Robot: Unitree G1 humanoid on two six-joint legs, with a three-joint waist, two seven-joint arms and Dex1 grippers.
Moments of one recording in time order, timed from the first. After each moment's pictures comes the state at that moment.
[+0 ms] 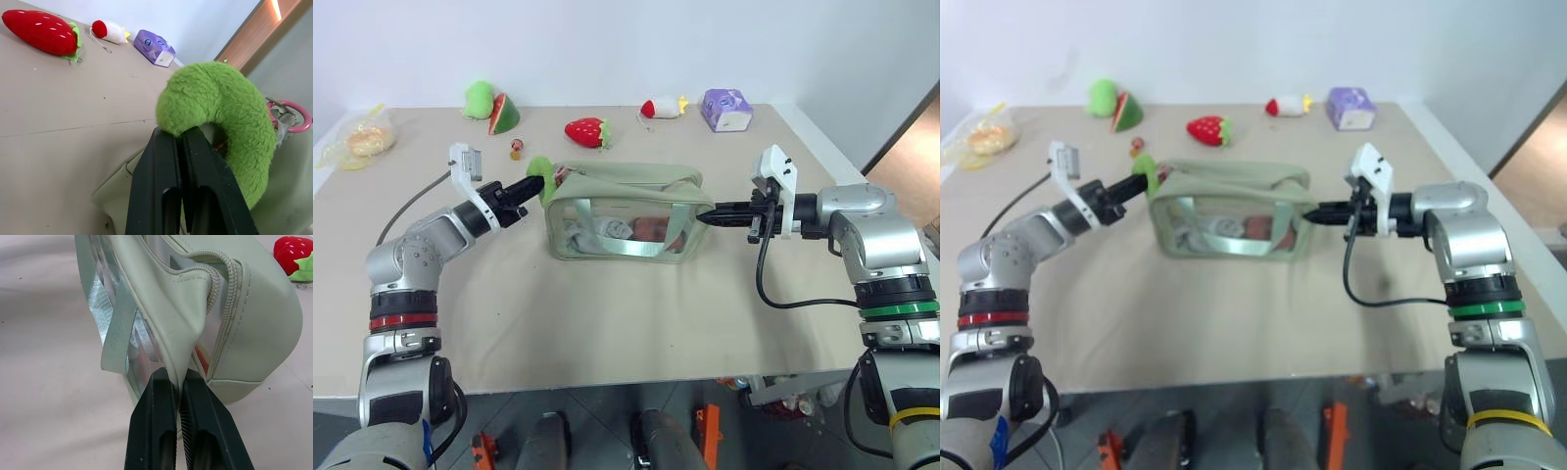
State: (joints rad) left arm -0.76 0.48 0.29 0.33 -0.74 0.76 -0.67; right arm -0.83 -0.75 0.06 0.30 0.25 0.44 1.27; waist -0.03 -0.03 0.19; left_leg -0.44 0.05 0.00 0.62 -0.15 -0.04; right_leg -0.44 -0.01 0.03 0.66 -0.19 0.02
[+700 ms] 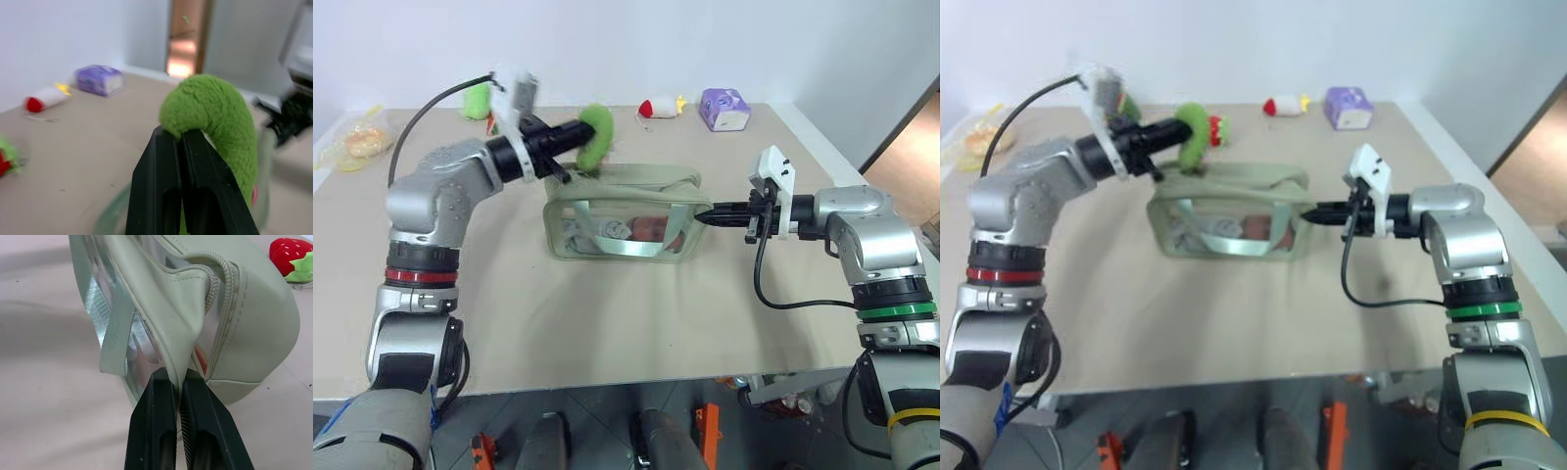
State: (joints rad) left arm -1.00 0.49 -0.04 0.20 -0.50 0.61 -0.85; right arm -0.82 -0.74 0.06 0.29 0.26 0.43 1.25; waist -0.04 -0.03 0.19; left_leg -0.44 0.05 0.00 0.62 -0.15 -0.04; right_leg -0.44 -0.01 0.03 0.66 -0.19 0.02
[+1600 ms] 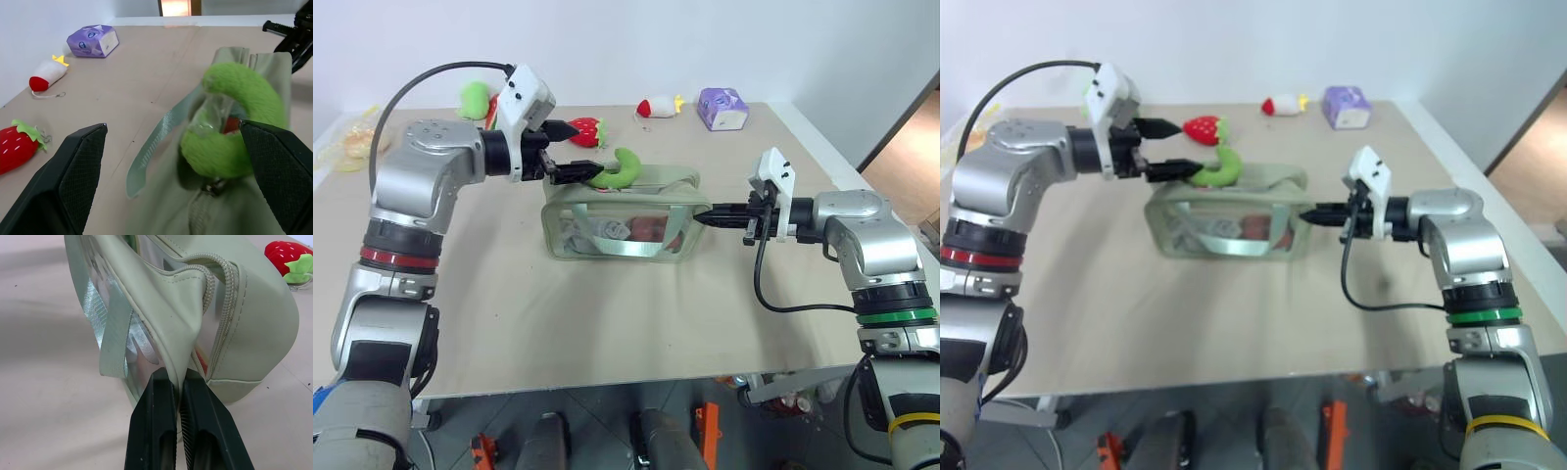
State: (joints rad) left arm -1.08 0.64 -0.10 0.25 -0.35 0.61 -1.02; right arm -0.80 -0.74 0.05 0.26 0.29 0.44 1.22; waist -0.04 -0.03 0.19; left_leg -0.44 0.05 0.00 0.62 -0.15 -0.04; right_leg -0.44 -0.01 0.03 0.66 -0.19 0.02
